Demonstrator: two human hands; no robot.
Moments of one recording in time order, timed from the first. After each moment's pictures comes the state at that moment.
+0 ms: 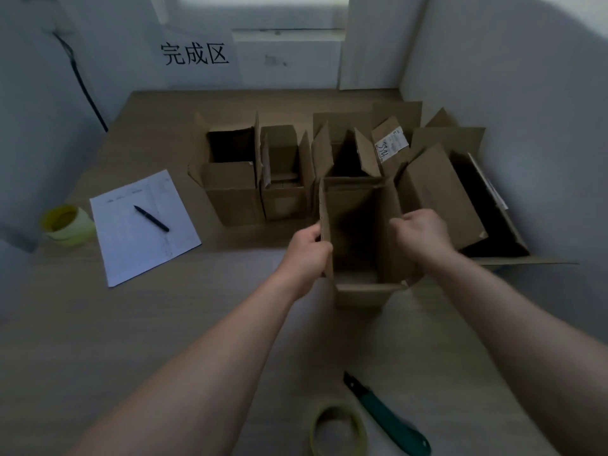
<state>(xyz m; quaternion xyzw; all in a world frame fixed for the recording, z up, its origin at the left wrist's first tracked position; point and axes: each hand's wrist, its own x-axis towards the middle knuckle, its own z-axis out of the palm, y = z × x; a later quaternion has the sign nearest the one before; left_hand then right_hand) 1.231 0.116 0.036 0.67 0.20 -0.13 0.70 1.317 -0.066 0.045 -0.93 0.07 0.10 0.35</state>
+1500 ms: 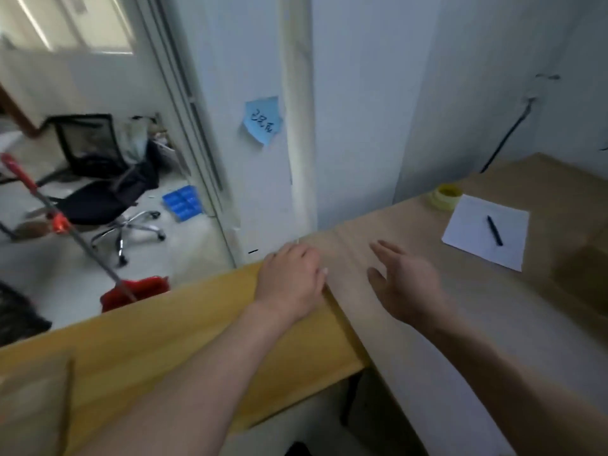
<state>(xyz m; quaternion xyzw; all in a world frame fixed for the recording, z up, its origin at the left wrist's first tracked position) 0.685 0.200 0.107 0.82 0.56 0.12 0.01 0.889 0.168 0.109 -0.66 -0.72 0.03 0.22</state>
